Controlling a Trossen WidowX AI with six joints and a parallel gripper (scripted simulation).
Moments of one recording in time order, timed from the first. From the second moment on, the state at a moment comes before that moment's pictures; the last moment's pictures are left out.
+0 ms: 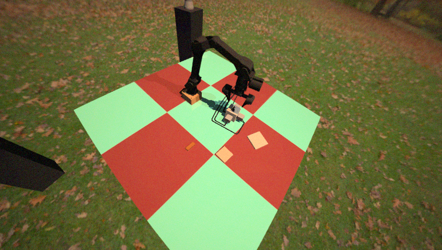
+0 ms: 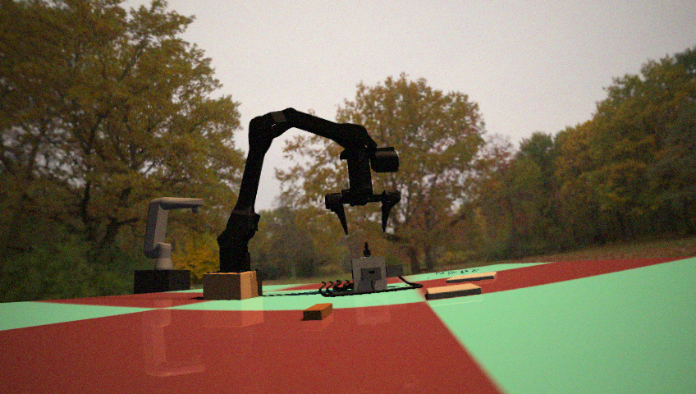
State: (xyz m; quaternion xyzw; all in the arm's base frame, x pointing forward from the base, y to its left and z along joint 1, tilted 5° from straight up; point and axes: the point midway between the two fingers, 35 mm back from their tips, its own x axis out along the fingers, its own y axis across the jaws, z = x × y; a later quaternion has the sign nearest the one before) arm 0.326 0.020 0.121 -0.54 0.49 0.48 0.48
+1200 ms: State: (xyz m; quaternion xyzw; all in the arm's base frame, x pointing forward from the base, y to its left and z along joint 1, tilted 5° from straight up) arm 0.327 0.019 0.093 -0.54 0.49 0.48 0.48
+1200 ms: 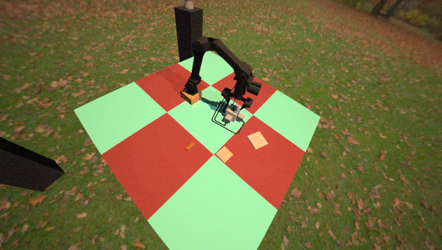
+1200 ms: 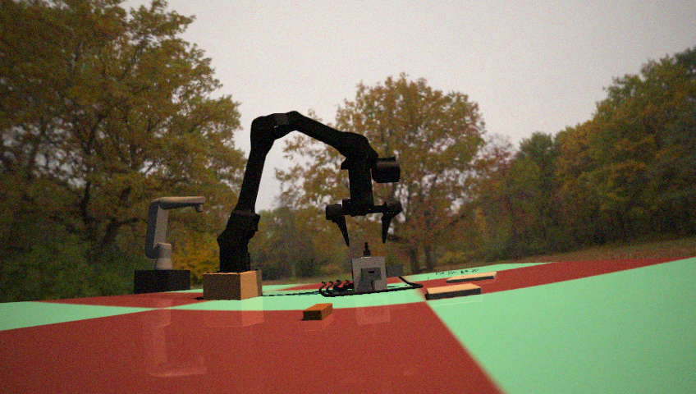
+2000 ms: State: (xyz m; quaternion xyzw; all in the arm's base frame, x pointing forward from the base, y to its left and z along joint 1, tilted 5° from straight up) arm 0.327 0.019 0.093 -0.54 0.49 0.48 0.48
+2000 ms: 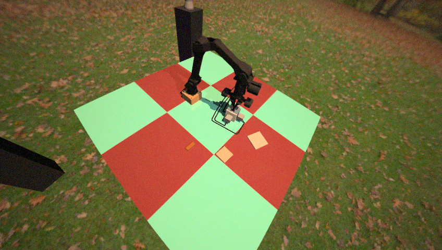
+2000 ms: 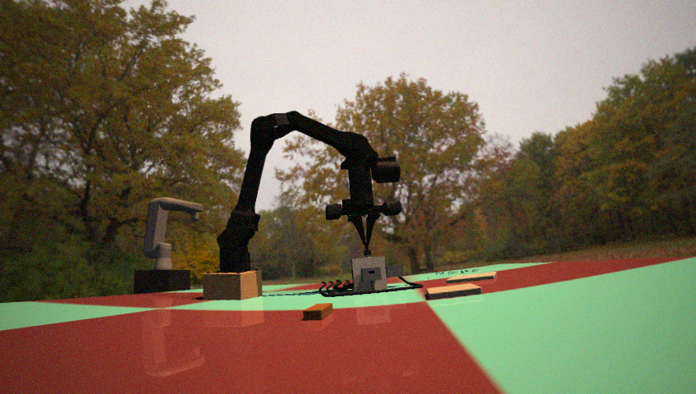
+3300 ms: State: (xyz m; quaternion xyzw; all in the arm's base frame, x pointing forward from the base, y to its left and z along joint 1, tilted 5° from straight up) arm 0.326 0.020 0.109 -0.54 0.49 0.49 0.48
